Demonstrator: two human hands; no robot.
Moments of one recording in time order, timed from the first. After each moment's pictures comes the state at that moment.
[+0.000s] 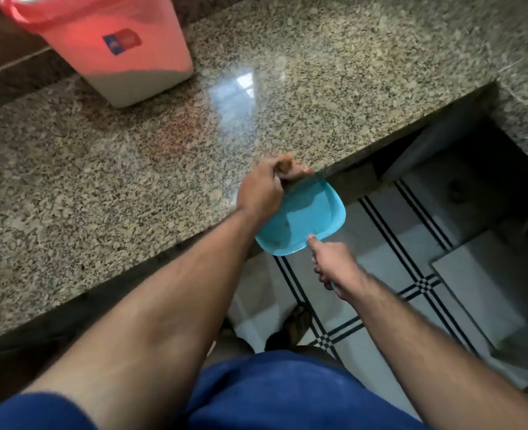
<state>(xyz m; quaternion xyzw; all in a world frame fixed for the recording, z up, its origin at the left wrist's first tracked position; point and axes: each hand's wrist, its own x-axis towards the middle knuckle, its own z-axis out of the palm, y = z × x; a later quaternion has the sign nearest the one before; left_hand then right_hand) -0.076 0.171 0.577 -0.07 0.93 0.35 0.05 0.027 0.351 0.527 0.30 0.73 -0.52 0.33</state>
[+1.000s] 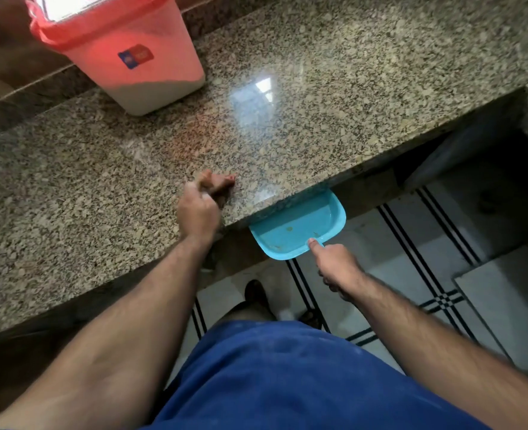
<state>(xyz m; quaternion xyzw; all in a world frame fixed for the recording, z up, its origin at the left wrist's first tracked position) -0.039 0.084 0.574 -0.34 0.88 0.33 -0.08 -0.003 0.369 0.508 0.23 0.79 -0.44 0.35</state>
